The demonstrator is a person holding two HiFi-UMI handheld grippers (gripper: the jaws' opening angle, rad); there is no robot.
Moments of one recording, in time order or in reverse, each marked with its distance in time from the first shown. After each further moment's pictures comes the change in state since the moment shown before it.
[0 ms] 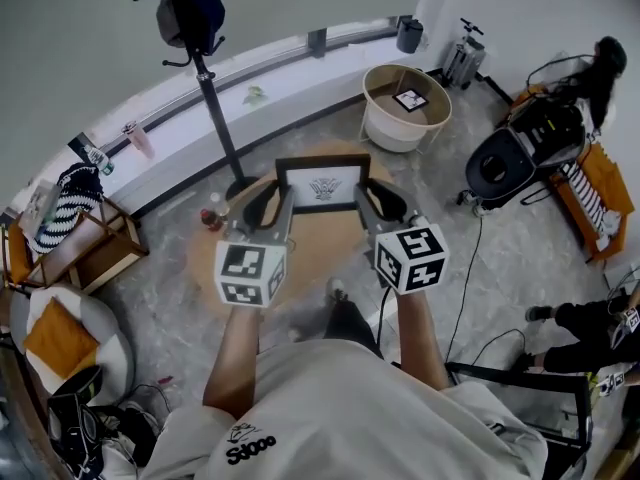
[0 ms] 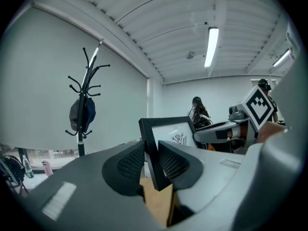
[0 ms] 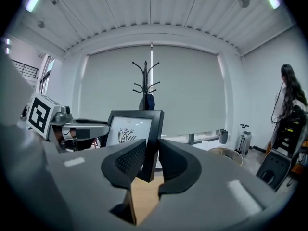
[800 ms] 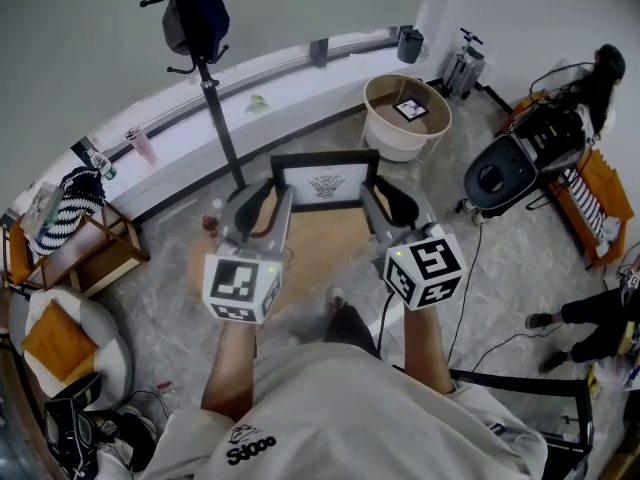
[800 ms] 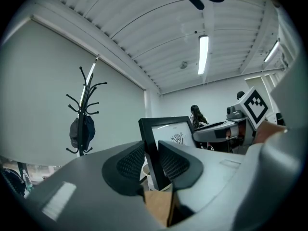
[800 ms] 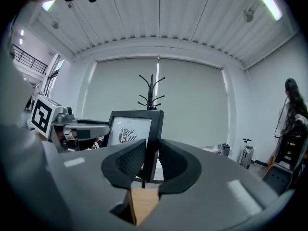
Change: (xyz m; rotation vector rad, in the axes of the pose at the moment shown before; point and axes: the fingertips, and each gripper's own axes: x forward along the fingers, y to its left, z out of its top) left arm -0.031 -0.008 0.053 0.082 -0.146 0.000; right arm -0.031 0.018 0.048 -0.083 -0.135 0.018
